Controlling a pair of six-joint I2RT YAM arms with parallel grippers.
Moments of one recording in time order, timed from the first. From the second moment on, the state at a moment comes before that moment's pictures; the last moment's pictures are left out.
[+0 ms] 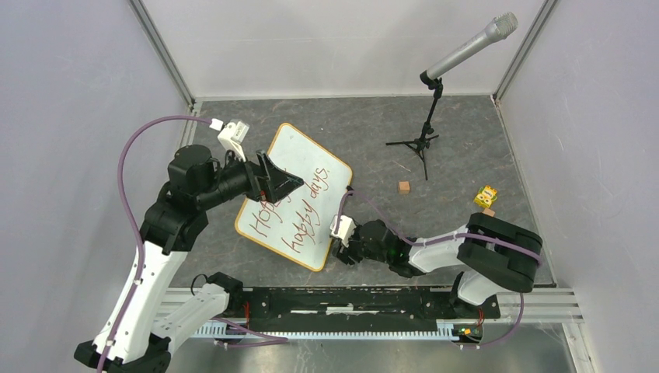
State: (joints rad) left arm -0.40 0.82 1.18 -0.66 0.46 -0.48; right arm 1.11 1.54 0.40 0.62 0.02 -0.13
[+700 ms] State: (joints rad) left arm -0.40 0.91 1.29 -0.69 0.47 -0.48; right arm 1.03 1.63 0.33 0.89 -0.11 -0.08
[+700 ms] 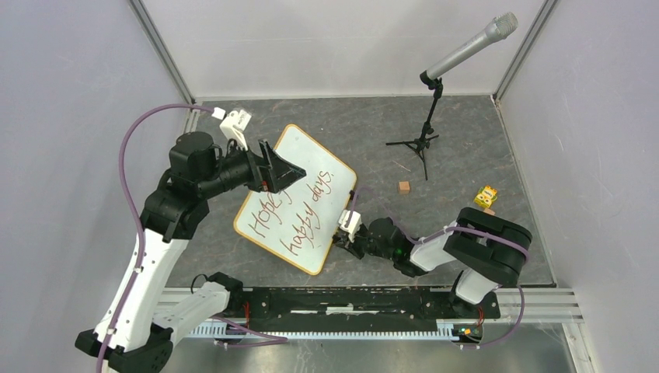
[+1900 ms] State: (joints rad) left arm -0.15 1.14 0.99 -0.52 0.52 -0.39; right arm 1.01 0.91 0.51 -0.28 0.27 0.44
